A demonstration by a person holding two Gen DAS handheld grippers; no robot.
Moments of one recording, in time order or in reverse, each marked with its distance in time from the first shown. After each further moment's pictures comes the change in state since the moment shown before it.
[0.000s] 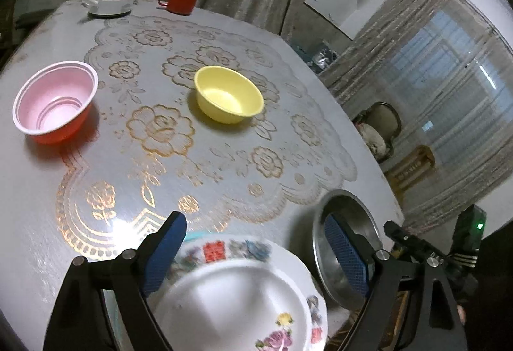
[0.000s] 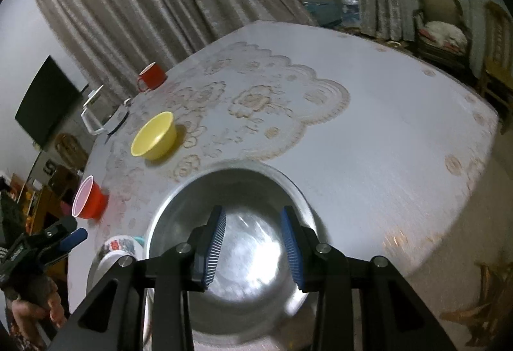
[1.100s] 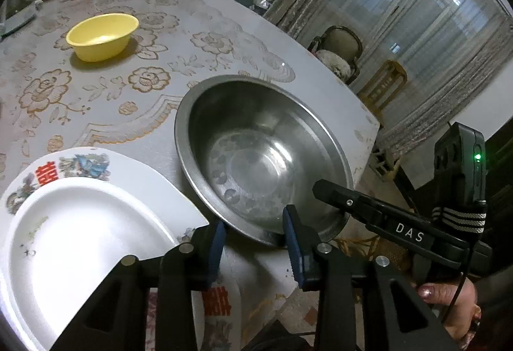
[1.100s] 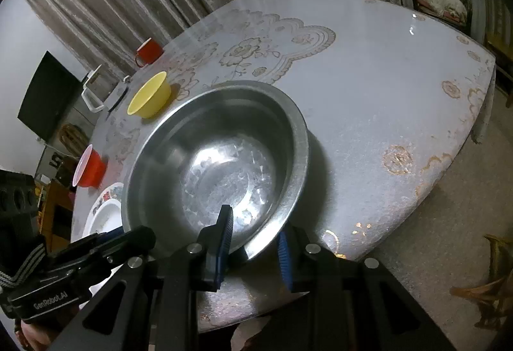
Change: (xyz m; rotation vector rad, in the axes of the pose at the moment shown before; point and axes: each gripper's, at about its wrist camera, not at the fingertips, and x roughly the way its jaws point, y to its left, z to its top) left arm 0.050 -0.113 -0.094 0.286 0.214 -0.089; right arm 0.001 -0.028 -0.062 0.062 0.096 0.046
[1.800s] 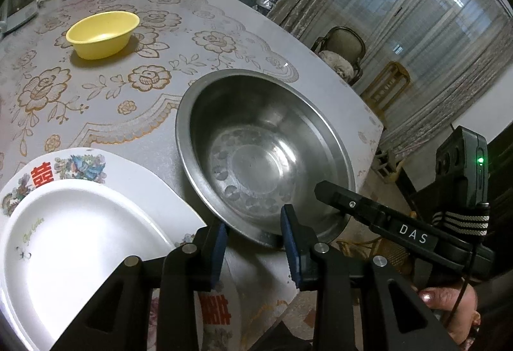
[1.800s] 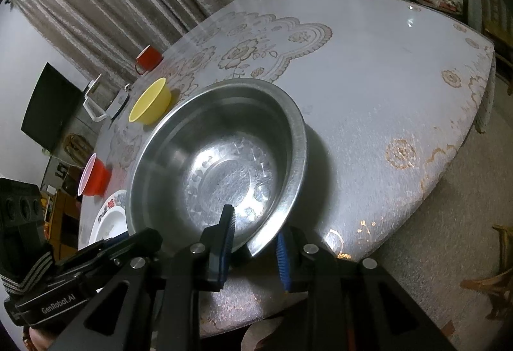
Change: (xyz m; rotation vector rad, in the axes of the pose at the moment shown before) left arm 0.012 0.002 0.004 -0.010 0.004 0.005; right arm 0.009 -0.006 0.003 0.038 -0.006 0.026
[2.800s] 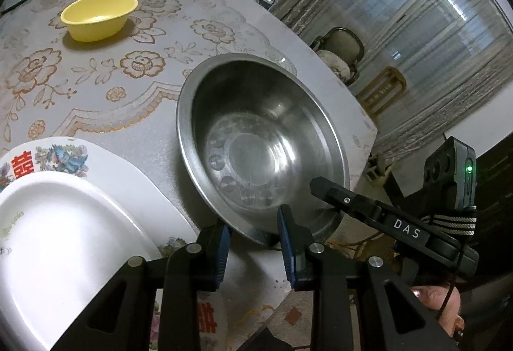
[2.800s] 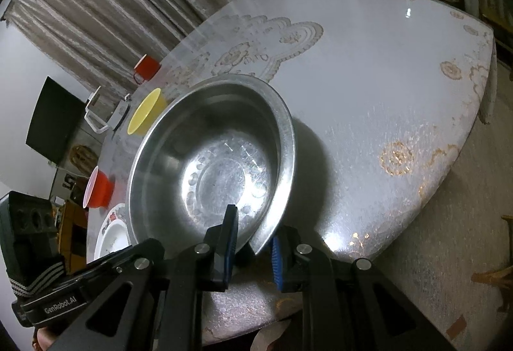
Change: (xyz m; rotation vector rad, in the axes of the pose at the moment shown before) left arm 0.013 0.004 0.006 -0.058 0.030 -0.049; right arm 0.015 -0.006 0.019 0.061 0.001 0.031
